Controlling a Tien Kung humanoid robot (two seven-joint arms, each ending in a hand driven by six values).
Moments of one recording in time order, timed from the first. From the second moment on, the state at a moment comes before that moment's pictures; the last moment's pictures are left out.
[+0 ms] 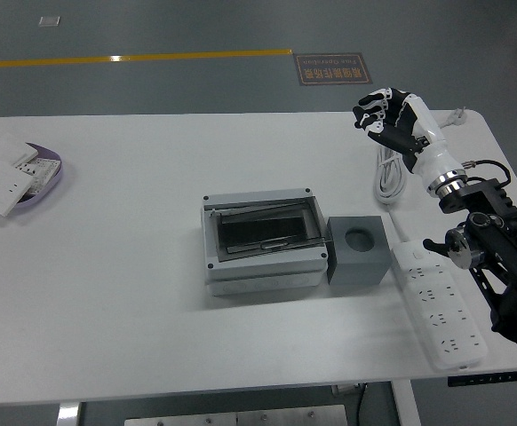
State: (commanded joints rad) left arm 0.11 0.02 -1.89 -0.18 1.87 -0.09 0.15; right arm 0.39 -0.29 1.16 1.20 -0.99 -0.04 0.24
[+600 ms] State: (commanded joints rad) left arm 0.12 0.01 -1.89 -0.18 1.88 -0.09 0.14; right arm 0.05 -0.20 1.32 1.40 -1.05 -0.03 0.23
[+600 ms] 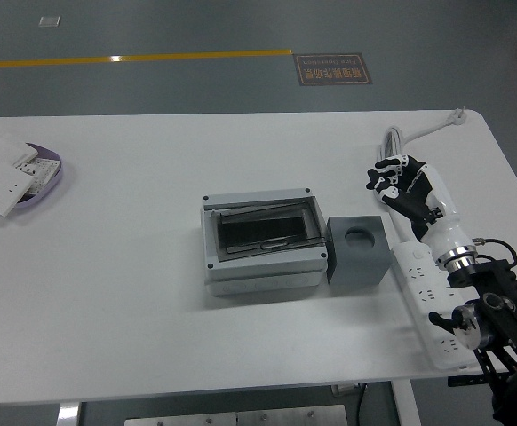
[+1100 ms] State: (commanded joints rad) left arm 0.11 0.02 -1.90 -0.18 1.89 -0.09 0.14; right arm 0.02 -0.17 1.39 1.41 -1.06 -0.04 0.23
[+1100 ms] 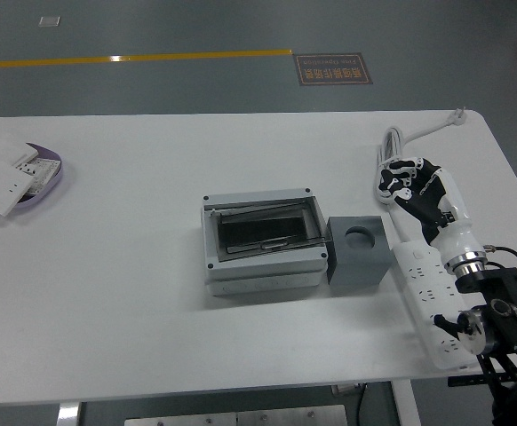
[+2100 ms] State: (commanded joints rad) left arm 0.11 0.01 -1.88 -0.18 1.86 -0.08 0.14; right arm 0.05 -0.19 1.40 1.39 -1.09 -0.05 0.23
